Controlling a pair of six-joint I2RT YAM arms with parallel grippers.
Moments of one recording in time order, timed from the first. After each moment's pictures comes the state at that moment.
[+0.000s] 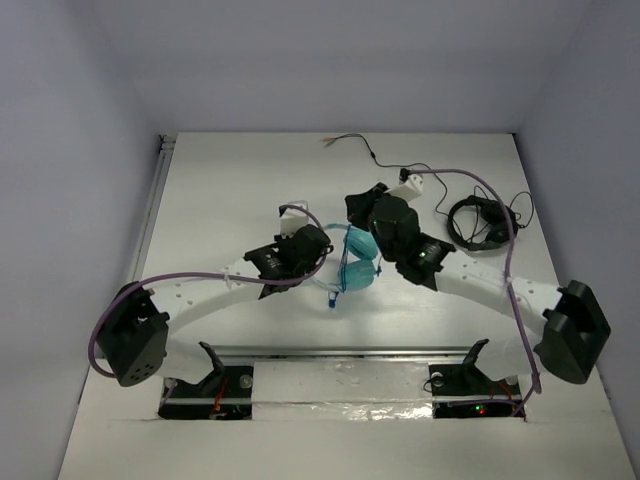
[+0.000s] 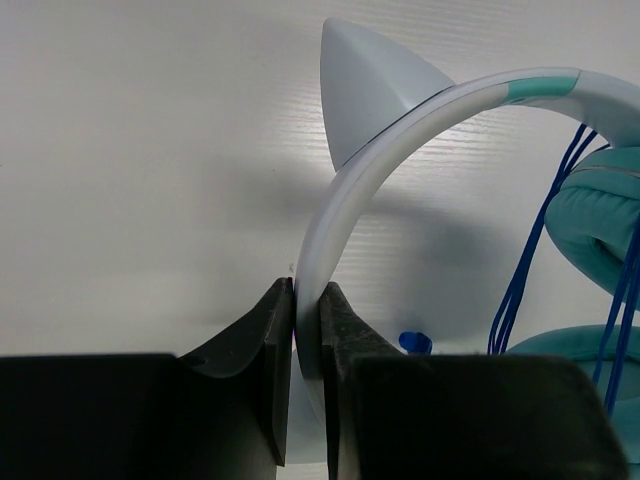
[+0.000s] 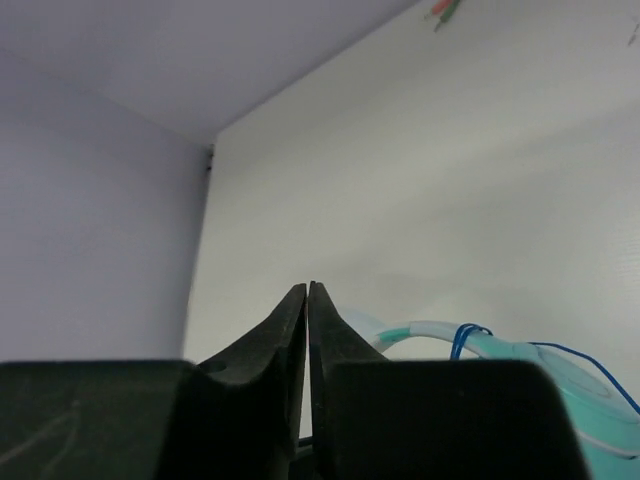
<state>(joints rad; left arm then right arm) -0.90 1.35 0.87 -0.39 -0.58 -0.77 0.84 1.38 0.97 0.18 0.59 0.91</state>
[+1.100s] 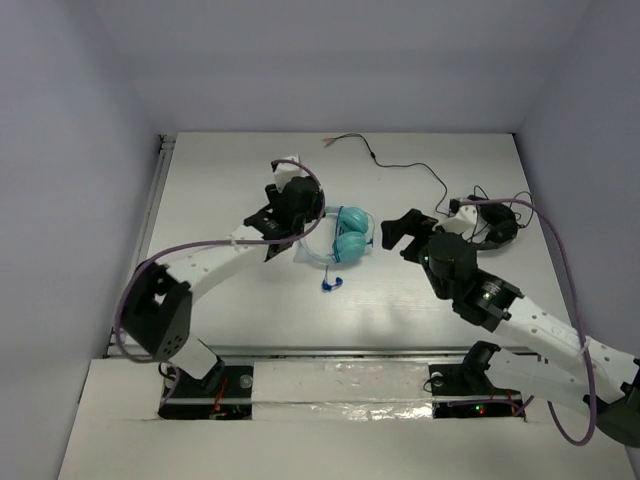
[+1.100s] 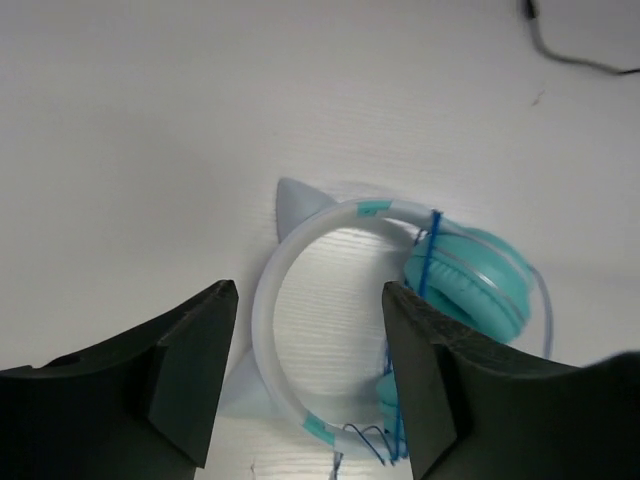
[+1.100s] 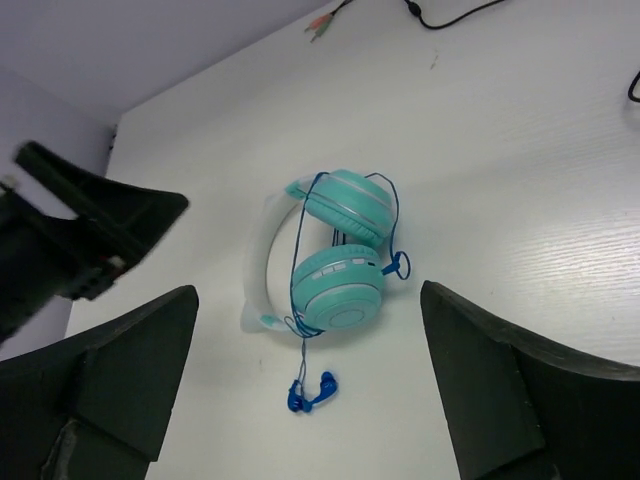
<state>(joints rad) -0.69 1.58 1.09 -0.13 -0.55 -0.61 0.84 0.87 0.72 -0.12 0.66 0.75</state>
